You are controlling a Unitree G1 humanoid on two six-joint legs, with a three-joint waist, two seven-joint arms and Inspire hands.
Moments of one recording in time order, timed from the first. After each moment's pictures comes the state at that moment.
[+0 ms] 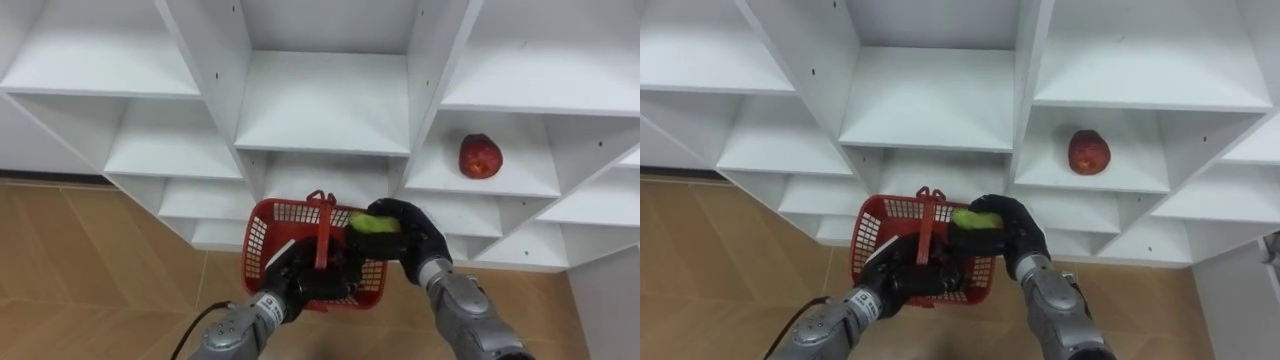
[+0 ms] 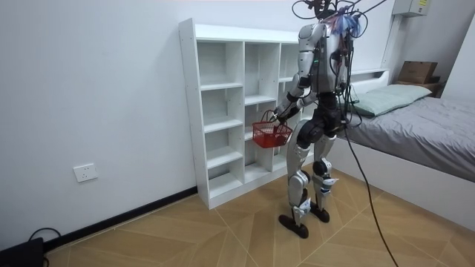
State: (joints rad) left arm -0.15 0.10 -0.46 0.81 -0.52 -0.20 -0.25; right arm -0.26 -0.15 0.37 0.88 0.51 -0.23 0.05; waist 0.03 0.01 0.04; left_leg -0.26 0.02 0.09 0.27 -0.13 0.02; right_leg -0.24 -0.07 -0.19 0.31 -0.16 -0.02
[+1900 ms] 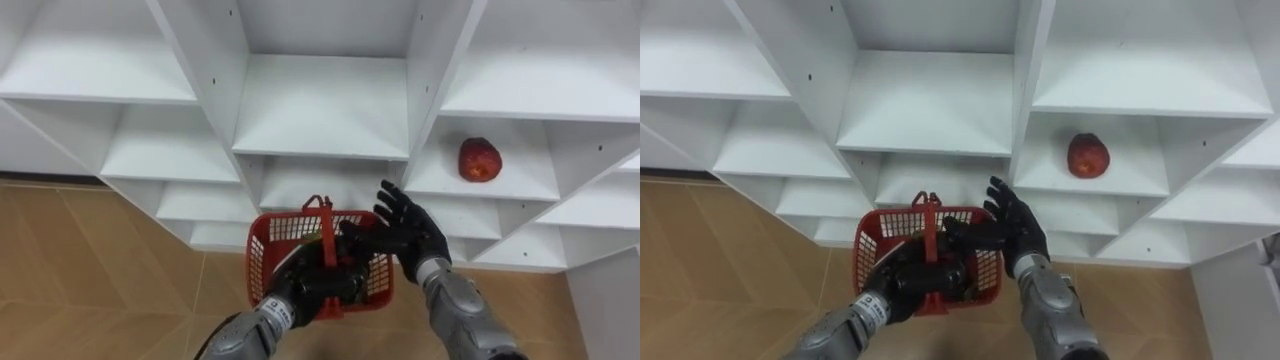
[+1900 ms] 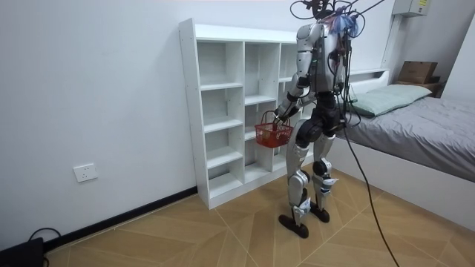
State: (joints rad) left arm -0.14 0.08 -0.49 0.82 -0.75 -0.17 -0.32; right arm -0.26 -0.11 0.33 0.88 0.52 -0.22 0.00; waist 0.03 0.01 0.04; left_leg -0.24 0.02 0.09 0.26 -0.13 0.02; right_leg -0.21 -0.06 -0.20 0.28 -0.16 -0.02
